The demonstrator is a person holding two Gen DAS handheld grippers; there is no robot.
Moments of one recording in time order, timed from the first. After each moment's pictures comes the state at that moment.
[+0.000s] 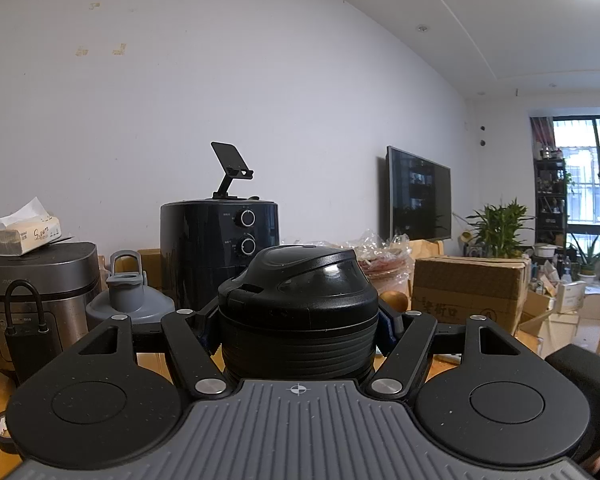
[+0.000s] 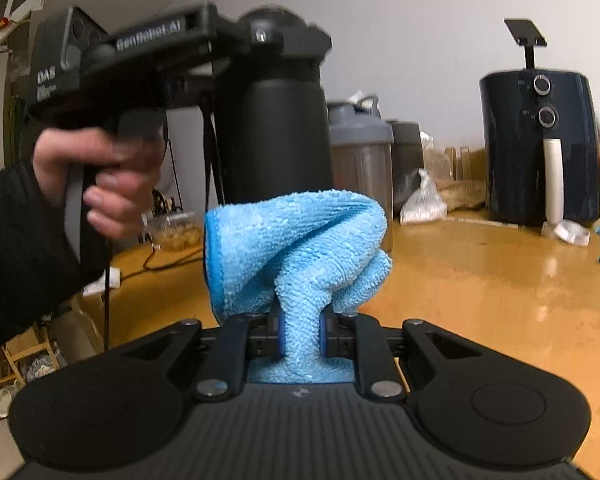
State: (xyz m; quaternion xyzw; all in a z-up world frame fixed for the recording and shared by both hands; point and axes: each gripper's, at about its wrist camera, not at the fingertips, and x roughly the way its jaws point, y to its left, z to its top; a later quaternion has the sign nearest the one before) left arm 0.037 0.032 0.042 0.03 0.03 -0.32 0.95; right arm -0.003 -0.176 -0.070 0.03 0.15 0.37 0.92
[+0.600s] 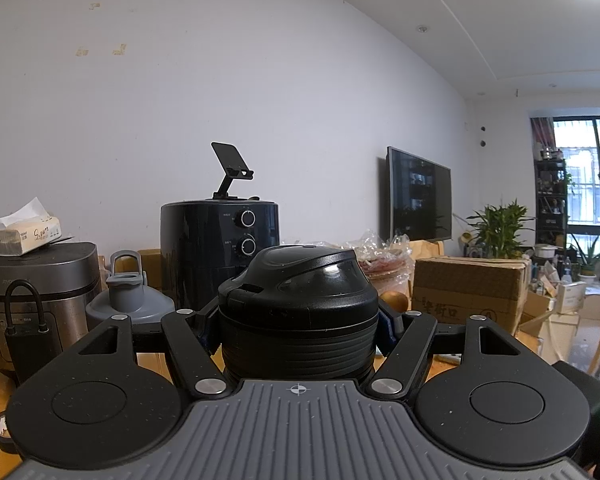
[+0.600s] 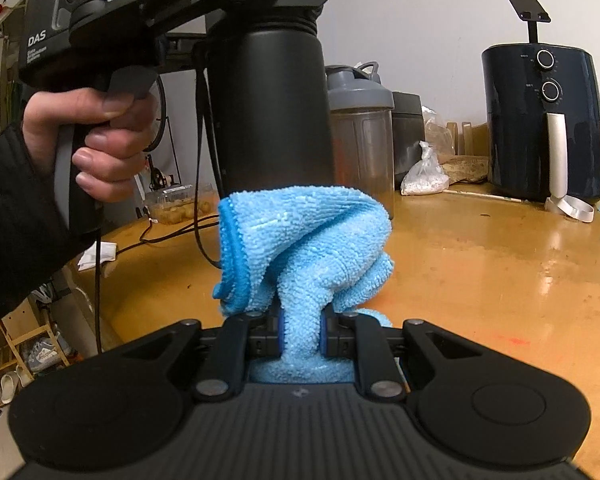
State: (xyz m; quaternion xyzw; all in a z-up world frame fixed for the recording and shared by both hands) left arm 0.035 0.032 0.043 0.03 0.03 -0.32 0.95; right arm 0.001 -0.170 -0.081 0.02 0.17 0.37 0.91
